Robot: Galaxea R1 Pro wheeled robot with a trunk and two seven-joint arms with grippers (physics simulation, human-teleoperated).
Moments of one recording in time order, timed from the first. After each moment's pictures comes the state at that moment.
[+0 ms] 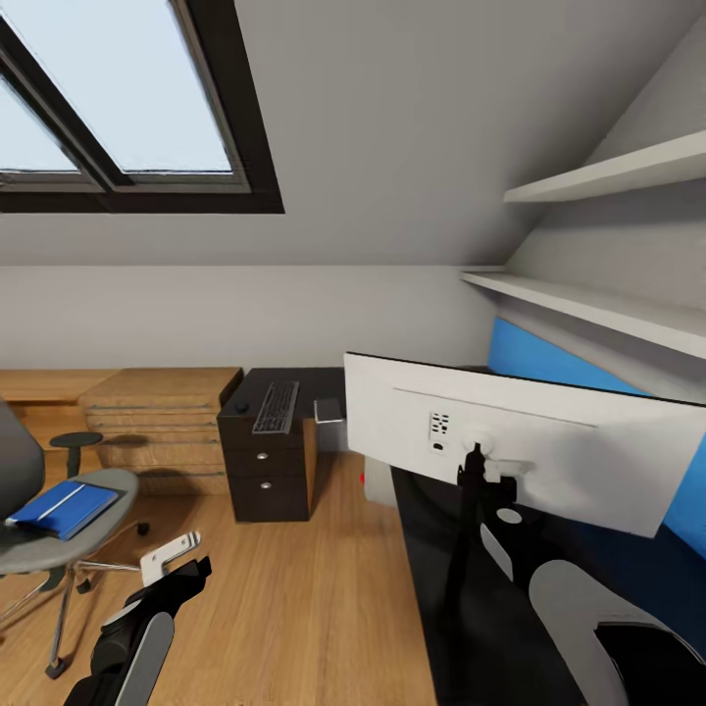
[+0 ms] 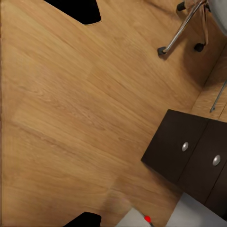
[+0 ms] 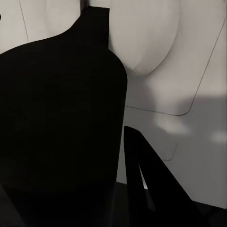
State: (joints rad) left arm -0.14 -0.01 0.09 -1.47 0.45 0.55 0.50; right arm -0.84 -0.04 -0.01 -0.29 0.02 -0.23 -0.19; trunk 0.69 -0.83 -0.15
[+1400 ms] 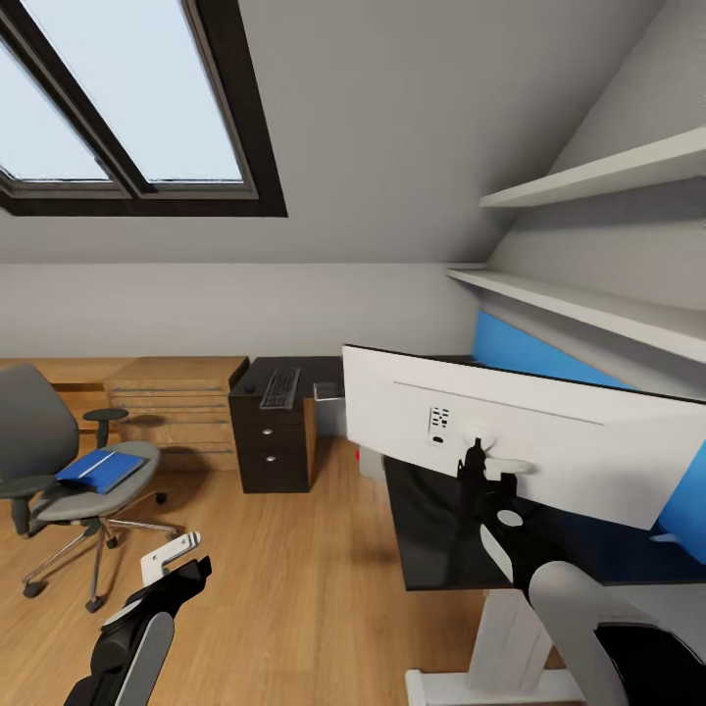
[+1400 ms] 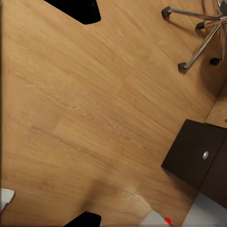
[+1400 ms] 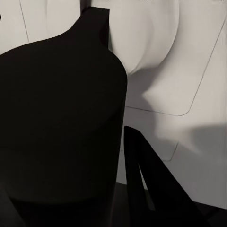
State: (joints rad) left arm -0.14 -0.01 0.09 -1.47 0.45 0.55 0.50; right arm -0.84 -0.04 -0.01 -0.28 0.02 -0.31 -0.19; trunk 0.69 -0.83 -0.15
